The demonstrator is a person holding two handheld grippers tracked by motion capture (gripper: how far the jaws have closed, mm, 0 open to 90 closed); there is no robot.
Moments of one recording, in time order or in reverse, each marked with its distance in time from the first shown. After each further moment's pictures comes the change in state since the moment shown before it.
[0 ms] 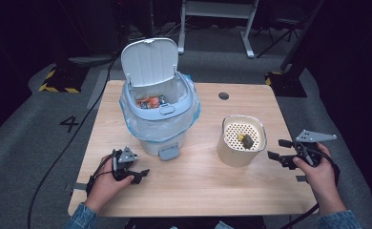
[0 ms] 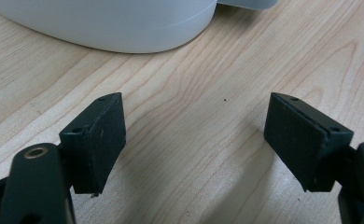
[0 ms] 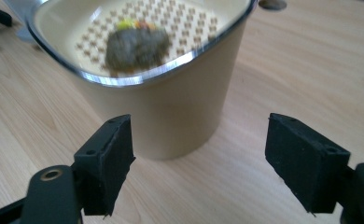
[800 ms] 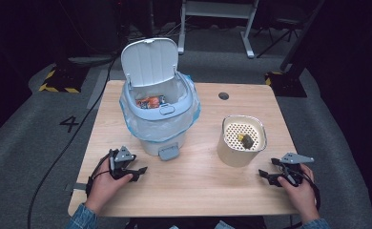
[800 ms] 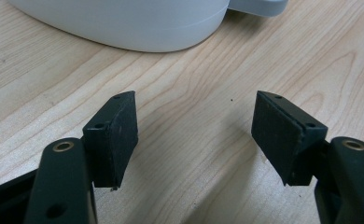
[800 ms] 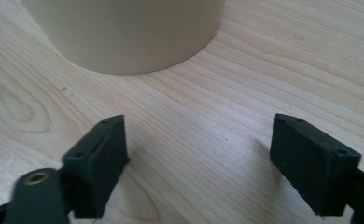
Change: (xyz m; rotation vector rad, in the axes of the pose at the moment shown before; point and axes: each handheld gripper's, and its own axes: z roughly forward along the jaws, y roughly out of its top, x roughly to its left) left arm 0.005 -0.004 -0.005 -0.030 -0.008 -0.054; right arm 0.009 -0.080 0.051 0.081 -0.110 -0.005
